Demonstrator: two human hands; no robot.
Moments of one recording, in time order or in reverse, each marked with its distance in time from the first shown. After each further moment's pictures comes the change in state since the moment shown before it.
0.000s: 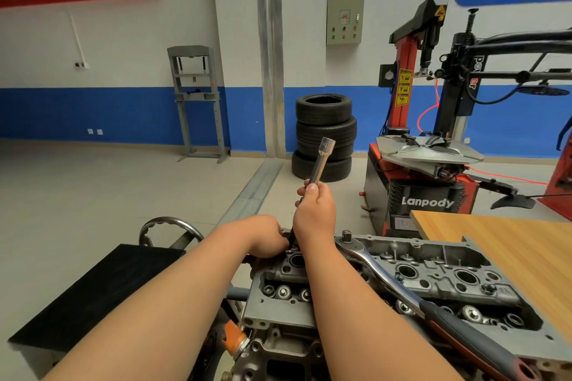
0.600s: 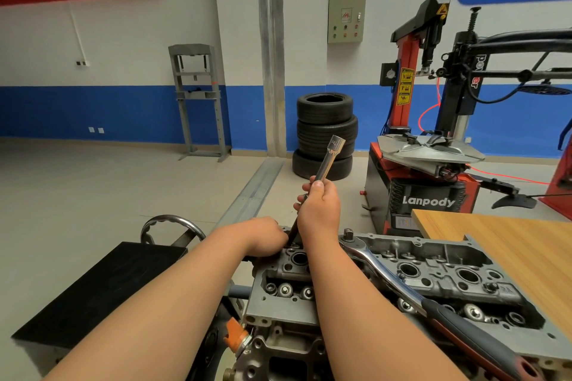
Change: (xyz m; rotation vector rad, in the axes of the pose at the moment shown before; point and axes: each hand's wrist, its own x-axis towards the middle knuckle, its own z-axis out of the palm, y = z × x) left_hand 0.011 -0.010 0.010 -0.082 -0.037 -0.009; right_hand 0.003 0.000 0.001 0.164 0.018 0.046
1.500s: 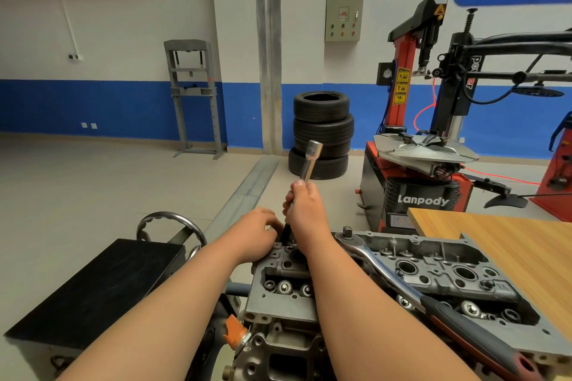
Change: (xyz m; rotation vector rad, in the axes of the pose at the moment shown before) left_hand -0.006 -0.021 0.017 -0.234 0.325 0.212; right_hand -0.003 0.004 0.007 -0.013 -0.250 0.117
